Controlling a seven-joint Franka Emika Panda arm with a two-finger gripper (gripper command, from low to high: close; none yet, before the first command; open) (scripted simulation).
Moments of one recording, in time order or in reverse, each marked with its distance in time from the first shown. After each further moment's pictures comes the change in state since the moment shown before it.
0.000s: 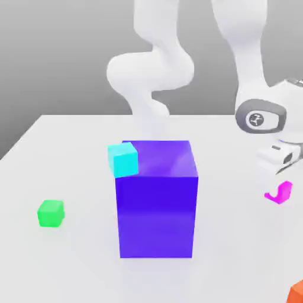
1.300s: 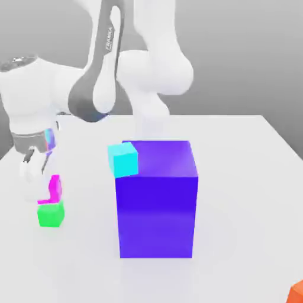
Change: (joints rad) arm -0.983 -0.289 -0.718 -0.082 0.291 -0.179 0.359
